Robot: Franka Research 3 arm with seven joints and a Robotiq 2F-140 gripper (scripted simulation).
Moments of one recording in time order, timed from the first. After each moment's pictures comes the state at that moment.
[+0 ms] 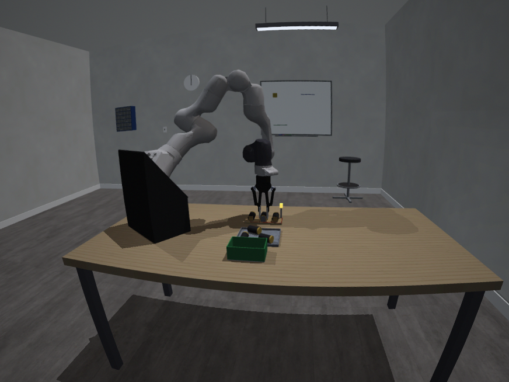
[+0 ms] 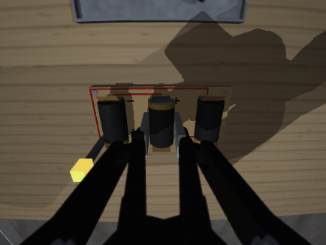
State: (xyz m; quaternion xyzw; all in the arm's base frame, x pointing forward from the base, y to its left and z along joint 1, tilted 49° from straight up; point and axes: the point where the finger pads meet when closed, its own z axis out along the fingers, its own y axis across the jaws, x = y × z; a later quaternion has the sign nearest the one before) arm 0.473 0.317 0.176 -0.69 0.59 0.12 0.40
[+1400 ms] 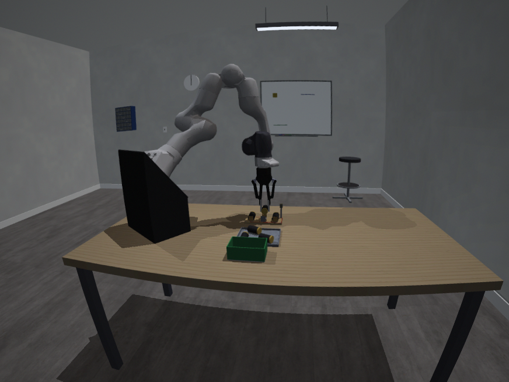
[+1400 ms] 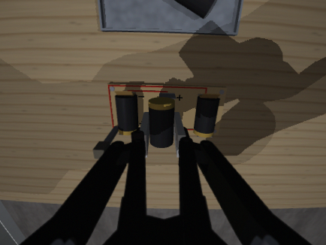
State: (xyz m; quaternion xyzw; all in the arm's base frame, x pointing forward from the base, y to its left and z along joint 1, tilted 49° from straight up) arm 0.469 0.286 0.203 -0.70 0.58 0.10 0.41
